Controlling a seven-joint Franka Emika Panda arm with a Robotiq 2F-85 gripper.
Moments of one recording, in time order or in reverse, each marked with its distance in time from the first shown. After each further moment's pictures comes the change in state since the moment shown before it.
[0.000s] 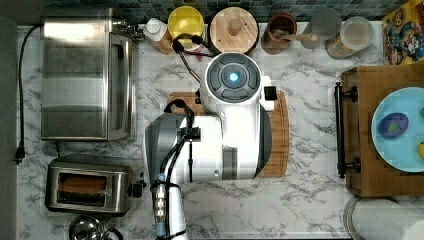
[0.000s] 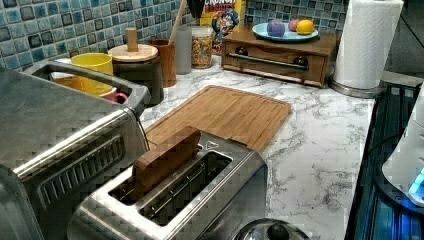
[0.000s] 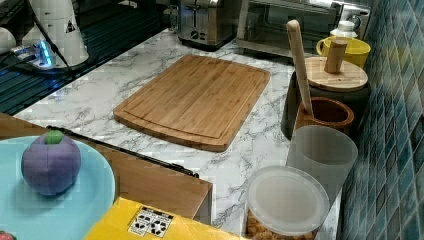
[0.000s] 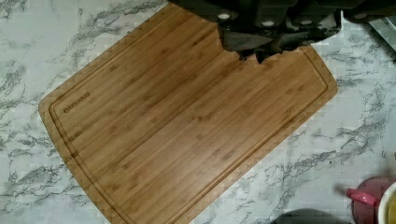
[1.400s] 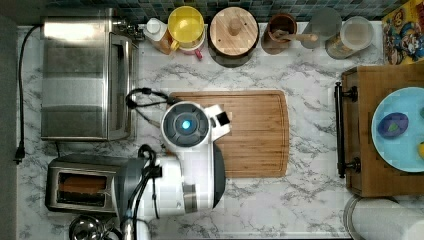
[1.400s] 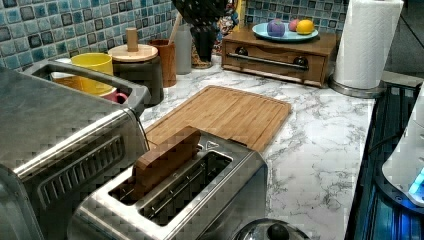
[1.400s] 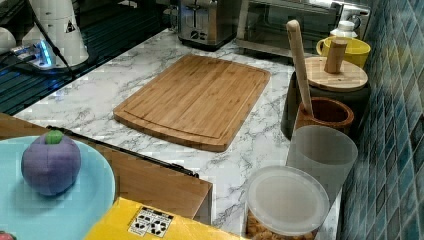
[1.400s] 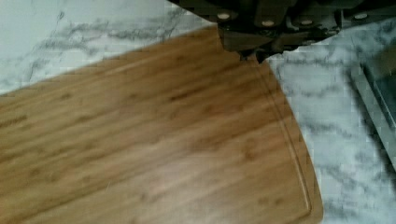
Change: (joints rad) arm 0.035 -0.146 0.130 -0.345 0.108 0.154 -0.233
